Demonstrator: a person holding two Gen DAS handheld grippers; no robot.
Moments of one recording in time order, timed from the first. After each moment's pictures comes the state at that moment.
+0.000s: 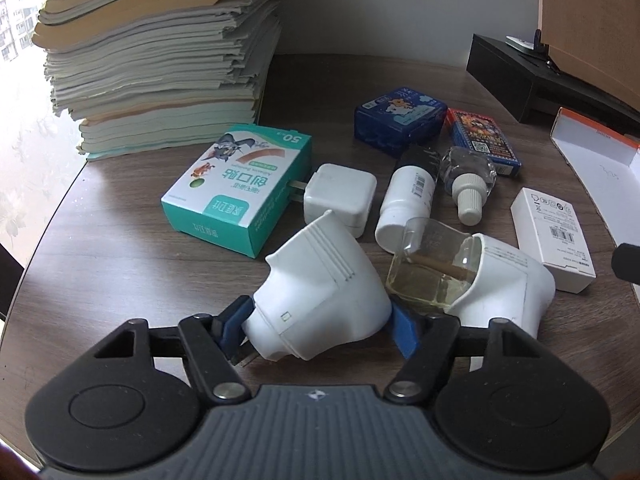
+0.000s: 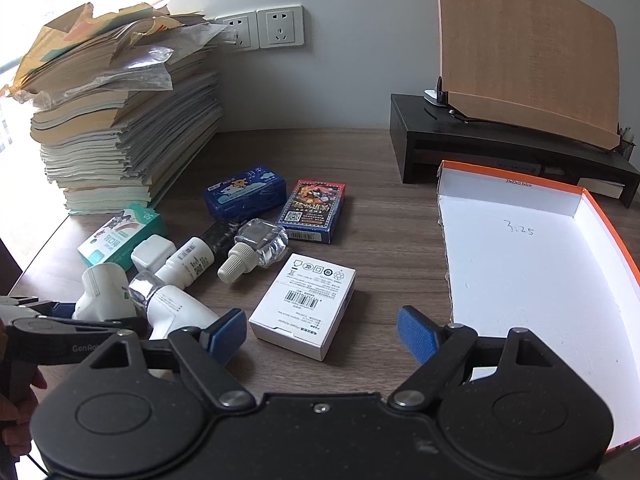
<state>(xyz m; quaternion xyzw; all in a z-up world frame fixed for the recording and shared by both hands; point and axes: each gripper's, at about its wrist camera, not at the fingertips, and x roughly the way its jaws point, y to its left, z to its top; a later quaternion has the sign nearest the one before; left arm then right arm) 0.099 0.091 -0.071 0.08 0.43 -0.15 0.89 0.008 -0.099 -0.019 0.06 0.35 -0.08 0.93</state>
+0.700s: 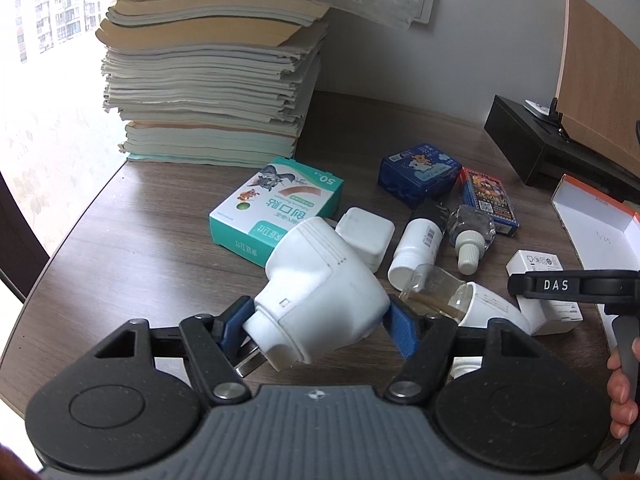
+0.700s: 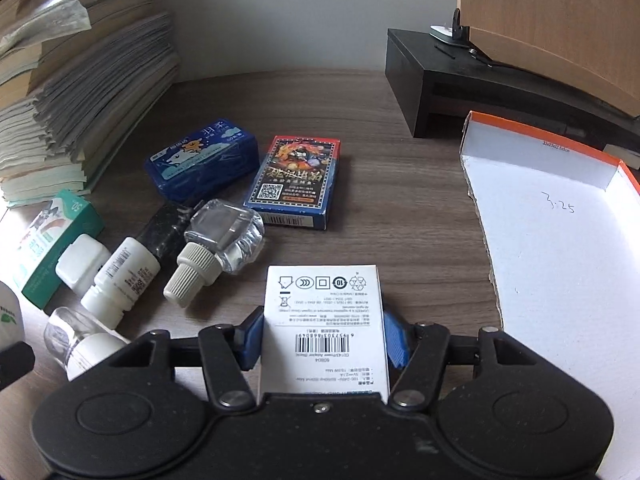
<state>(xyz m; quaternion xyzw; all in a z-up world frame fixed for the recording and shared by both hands) 0.086 0.112 -0.039 0.02 0.39 -0.12 0.91 0.097 -0.105 -0.062 0.07 0.43 -0.11 0.89</state>
